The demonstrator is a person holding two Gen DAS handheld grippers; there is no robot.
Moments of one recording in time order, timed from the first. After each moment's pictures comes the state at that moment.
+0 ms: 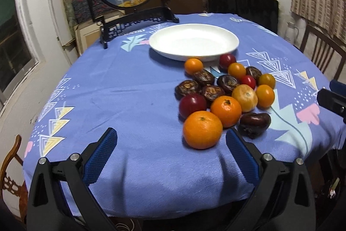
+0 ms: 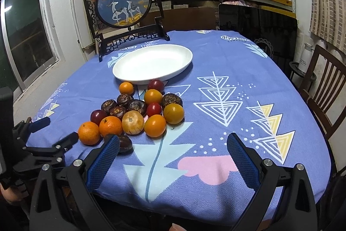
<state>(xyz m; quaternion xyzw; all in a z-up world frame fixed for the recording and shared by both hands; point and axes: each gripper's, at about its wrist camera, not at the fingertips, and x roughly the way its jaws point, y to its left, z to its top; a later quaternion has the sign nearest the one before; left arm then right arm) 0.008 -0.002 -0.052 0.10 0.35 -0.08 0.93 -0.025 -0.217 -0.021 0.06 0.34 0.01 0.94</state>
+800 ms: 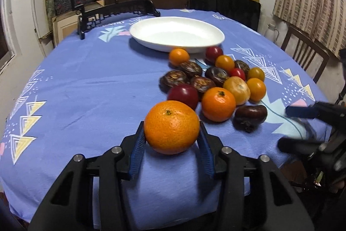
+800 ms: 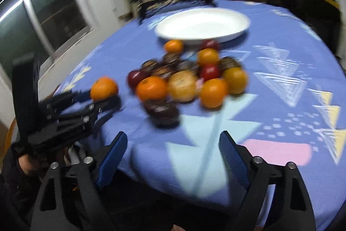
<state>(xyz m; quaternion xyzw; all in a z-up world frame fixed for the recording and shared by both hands) 0.027 0.024 -0.068 0.06 0.37 -0.16 0.91 0.004 -0.161 -0.063 0.05 0.43 0.18 0.88</state>
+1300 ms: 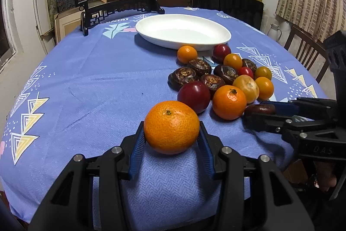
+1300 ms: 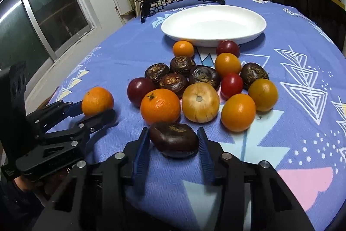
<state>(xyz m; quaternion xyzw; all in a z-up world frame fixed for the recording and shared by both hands) 0.033 0.026 -0.079 0.06 0.38 -0.15 0.91 0.039 -0.144 -0.073 0.05 0.43 0.17 0.89</state>
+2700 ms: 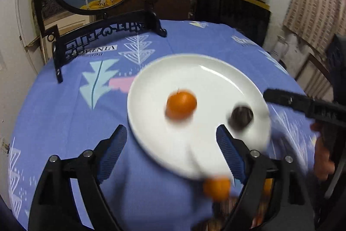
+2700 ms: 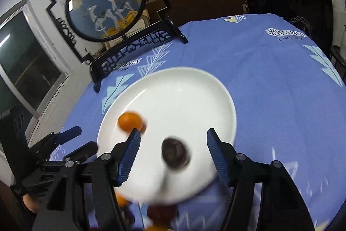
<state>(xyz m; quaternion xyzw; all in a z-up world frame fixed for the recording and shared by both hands) 0.244 0.000 -0.024 0.05 0.39 -0.18 0.90 0.244 -0.237 -0.021 0.15 0.39 0.11 0.90</state>
